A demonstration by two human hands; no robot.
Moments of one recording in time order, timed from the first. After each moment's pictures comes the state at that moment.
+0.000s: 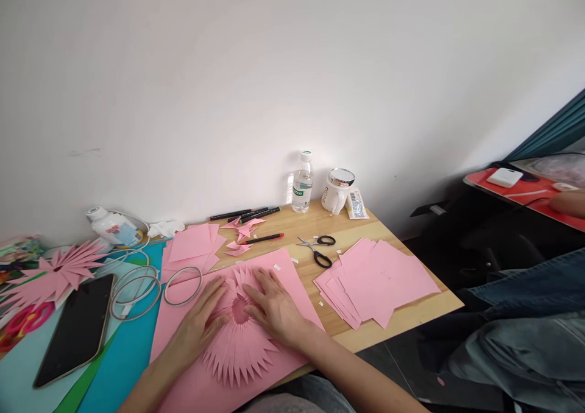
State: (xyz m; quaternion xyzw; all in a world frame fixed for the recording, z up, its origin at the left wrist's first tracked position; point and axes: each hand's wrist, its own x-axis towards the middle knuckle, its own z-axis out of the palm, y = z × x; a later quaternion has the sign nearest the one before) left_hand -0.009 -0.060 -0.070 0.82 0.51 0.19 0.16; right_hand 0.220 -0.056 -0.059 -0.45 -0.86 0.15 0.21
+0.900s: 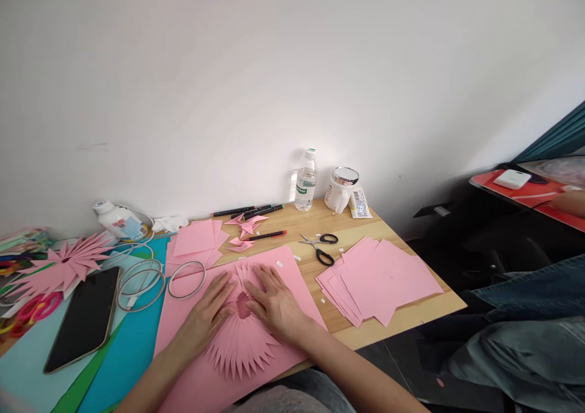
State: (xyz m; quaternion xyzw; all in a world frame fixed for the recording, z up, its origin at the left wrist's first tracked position) left_hand -0.003 -0.059 -0.079 0.84 0.49 0.20 0.14; right_hand 0.218 -0.056 -0.066 -0.44 -0.87 0.11 0.22
